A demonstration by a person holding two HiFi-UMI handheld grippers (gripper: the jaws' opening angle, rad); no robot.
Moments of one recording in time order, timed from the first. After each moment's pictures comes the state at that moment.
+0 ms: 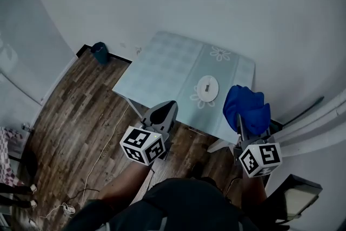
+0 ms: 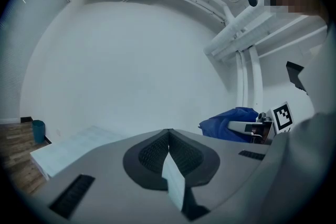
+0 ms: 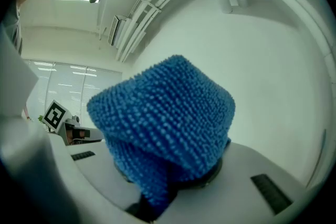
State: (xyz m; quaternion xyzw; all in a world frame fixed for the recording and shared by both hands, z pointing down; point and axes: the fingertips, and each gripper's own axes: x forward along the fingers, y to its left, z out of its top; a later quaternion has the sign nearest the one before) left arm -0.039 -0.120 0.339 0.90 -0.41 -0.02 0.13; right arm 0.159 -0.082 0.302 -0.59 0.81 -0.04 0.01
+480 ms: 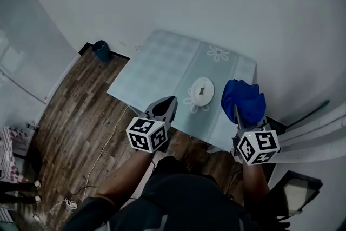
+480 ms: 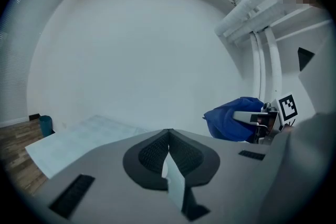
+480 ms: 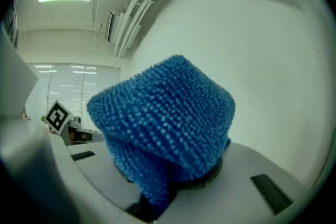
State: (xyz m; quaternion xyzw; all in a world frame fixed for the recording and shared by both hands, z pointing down) left arm 0.017 -0.197 0.387 0.88 -0.44 0.04 0.16; right arm 0.219 -0.165 0.335 -0.57 0.82 -0.07 -0.01
